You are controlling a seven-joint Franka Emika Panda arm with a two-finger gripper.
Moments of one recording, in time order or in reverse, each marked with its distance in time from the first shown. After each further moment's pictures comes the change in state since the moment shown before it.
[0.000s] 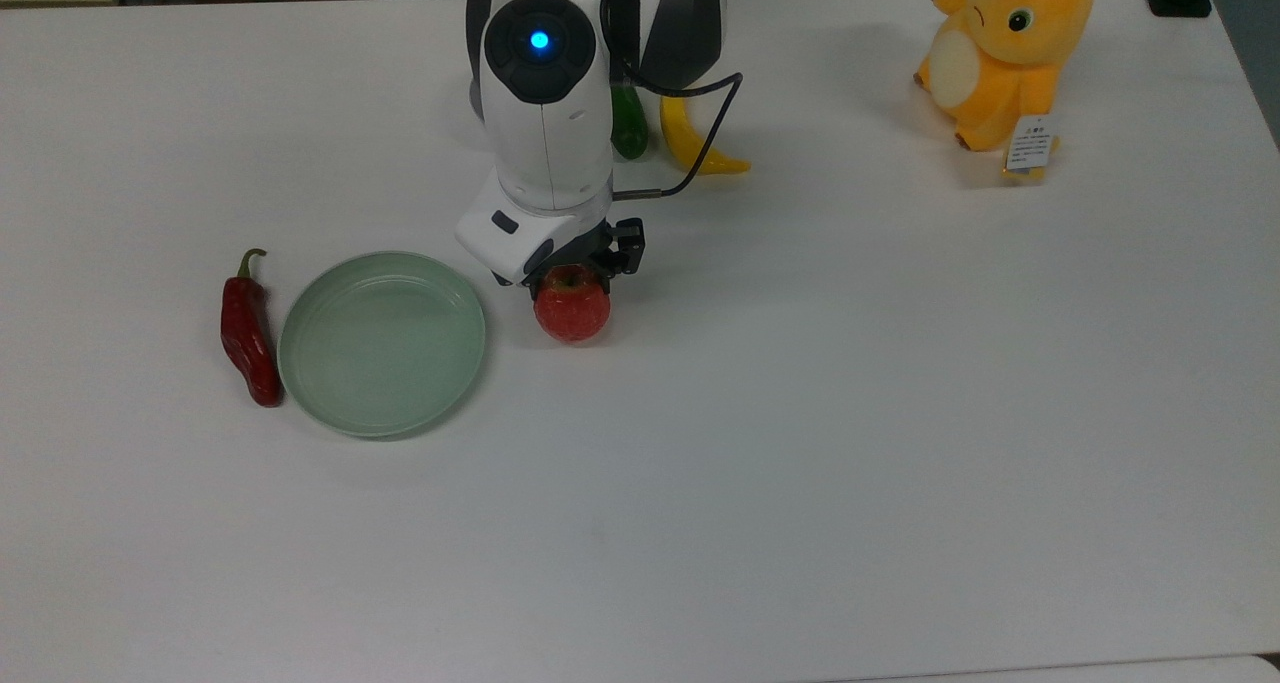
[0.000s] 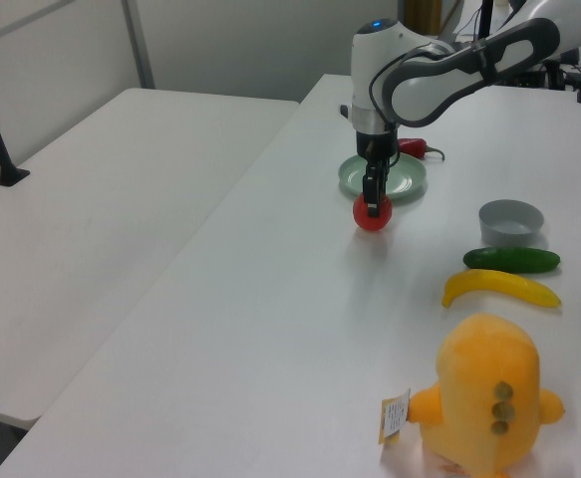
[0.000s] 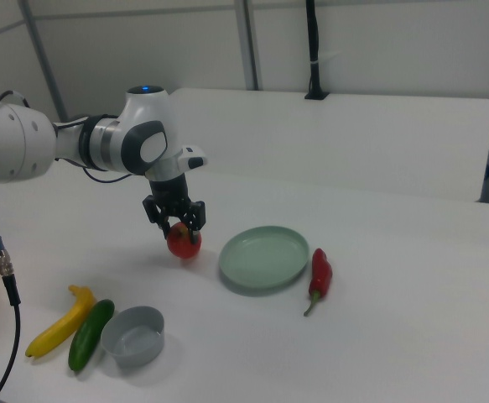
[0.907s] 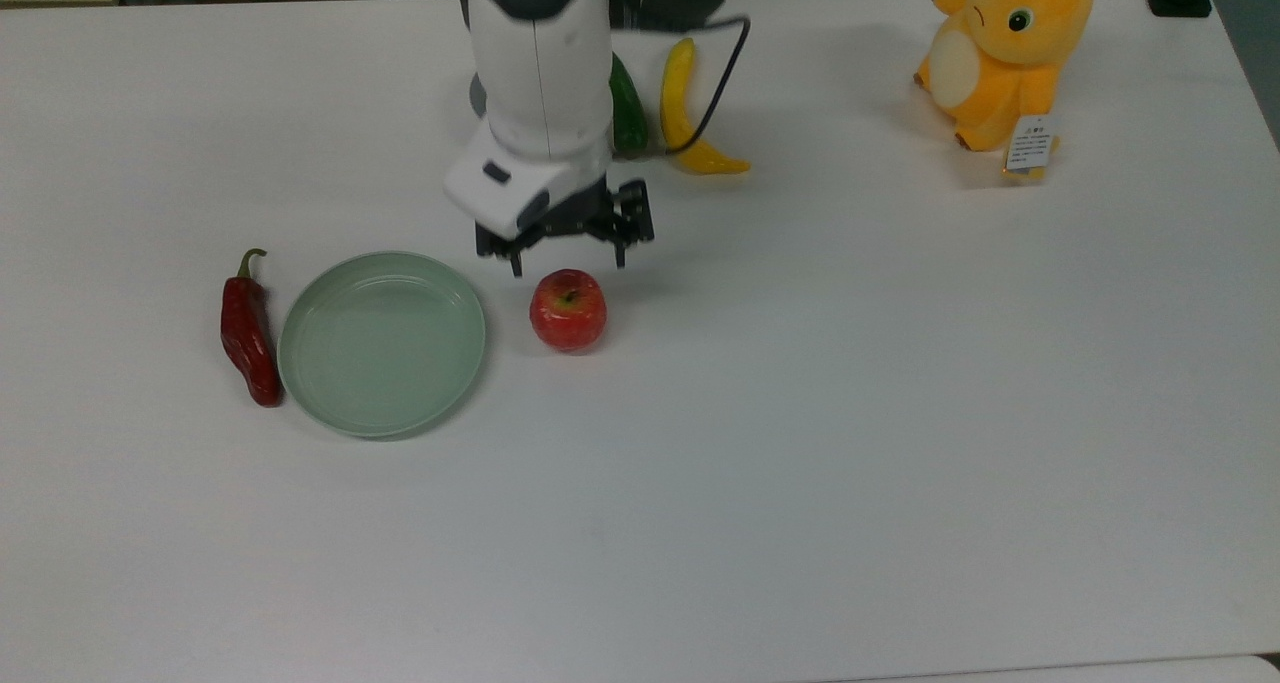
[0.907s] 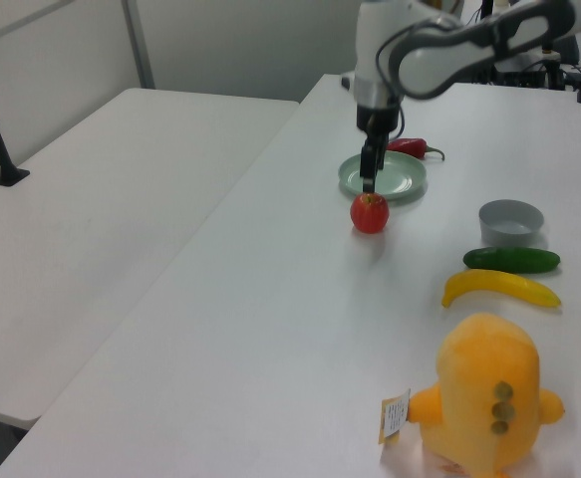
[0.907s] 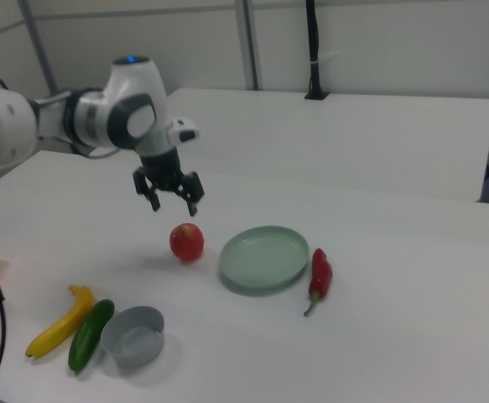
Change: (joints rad) arm 0.002 -0.101 0.000 0.012 0.000 -0.043 0.000
